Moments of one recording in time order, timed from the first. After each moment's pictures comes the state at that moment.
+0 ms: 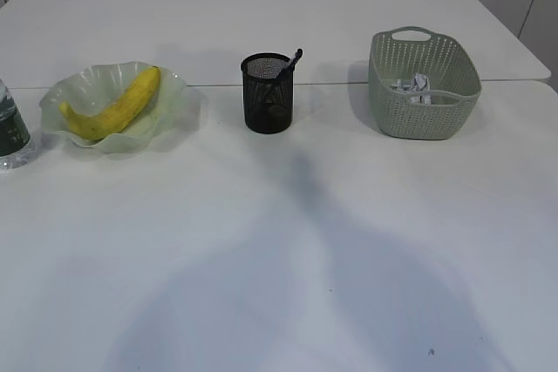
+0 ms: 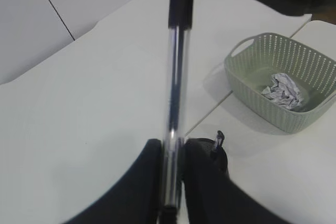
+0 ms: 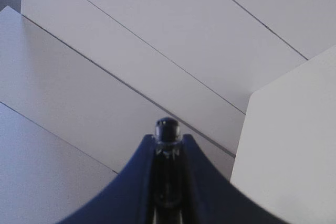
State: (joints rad) left arm -0.43 1.77 -1.89 -0.21 0.62 0.46; right arm 0.40 2.04 -2.12 1.33 0.20 -0.41
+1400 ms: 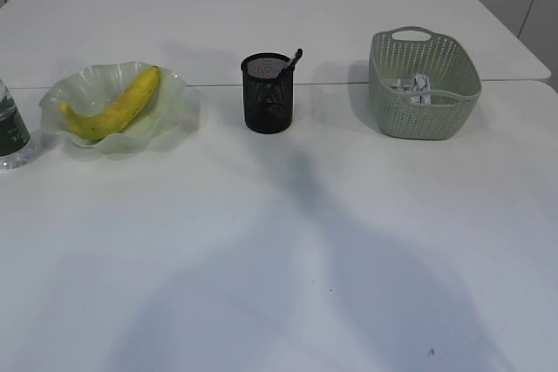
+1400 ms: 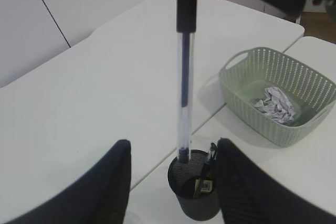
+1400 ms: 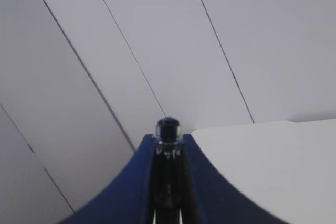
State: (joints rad) left arm -0.43 1.77 -1.89 -0.26 0.60 0.46; right arm 0.40 2.04 -2.12 1.35 0.15 -0.90
